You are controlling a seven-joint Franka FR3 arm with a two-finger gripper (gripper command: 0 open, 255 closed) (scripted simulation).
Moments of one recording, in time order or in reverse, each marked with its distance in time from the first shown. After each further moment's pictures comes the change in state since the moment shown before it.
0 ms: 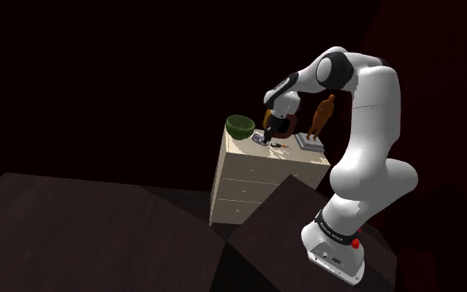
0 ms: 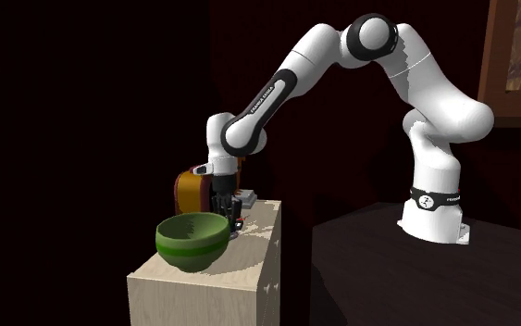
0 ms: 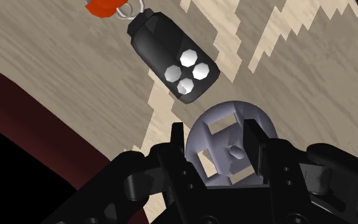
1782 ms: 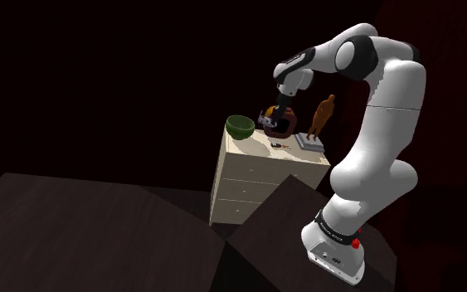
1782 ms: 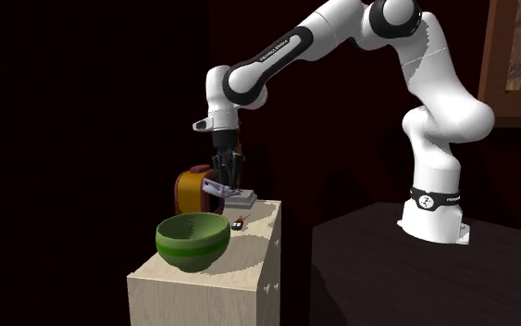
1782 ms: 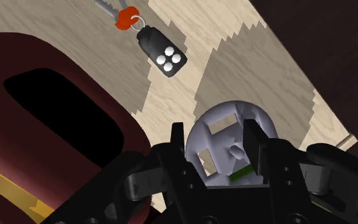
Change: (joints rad) arm 0.021 -0.235 -0.037 0.009 -0.060 -0.255 0.060
